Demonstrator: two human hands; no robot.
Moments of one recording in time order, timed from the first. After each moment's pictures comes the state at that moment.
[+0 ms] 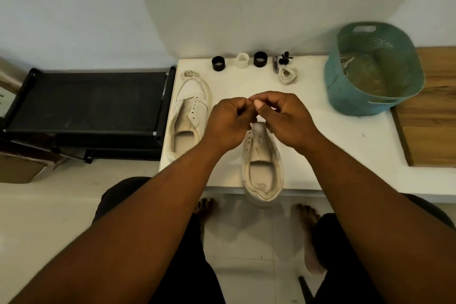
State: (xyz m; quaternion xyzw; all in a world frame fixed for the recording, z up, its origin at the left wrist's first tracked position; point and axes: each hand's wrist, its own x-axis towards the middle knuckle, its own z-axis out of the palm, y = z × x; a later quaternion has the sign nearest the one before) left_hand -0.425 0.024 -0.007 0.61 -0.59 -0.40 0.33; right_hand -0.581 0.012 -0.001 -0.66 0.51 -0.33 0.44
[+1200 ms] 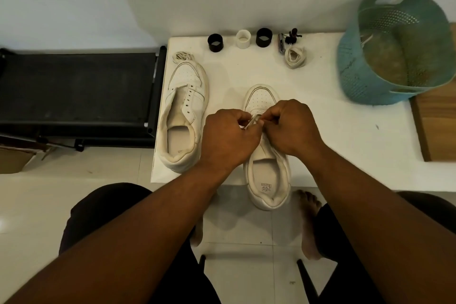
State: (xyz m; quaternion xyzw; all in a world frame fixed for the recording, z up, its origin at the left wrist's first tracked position) left_hand -0.429 0.044 -0.027 0.71 -0.56 -0.31 0.29; right_hand -0.578 0.007 -0.050 -0.68 0.64 -0.16 0.32
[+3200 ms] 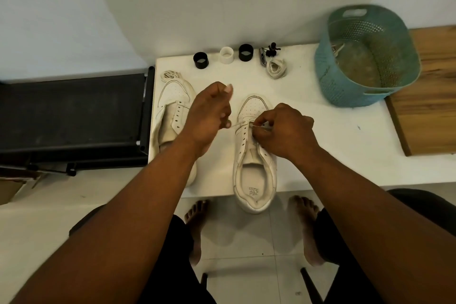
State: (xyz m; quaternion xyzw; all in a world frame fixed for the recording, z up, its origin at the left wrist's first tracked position) left_hand -0.406 -0.005 -0.014 0.52 -0.43 -0.61 0.41; right_hand -0.588 0.010 -0.037 -0.66 0.70 -0.09 0.25
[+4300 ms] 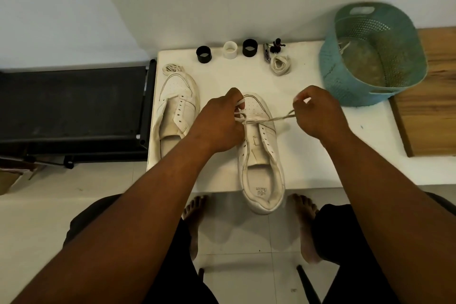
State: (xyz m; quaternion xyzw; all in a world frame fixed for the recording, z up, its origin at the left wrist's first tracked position) left_hand -0.408 -0.002 -0.033 0.57 -0.74 -0.30 0.18; right_hand -0.632 -0.010 -0.033 -0.53 0.76 -0.19 0.33
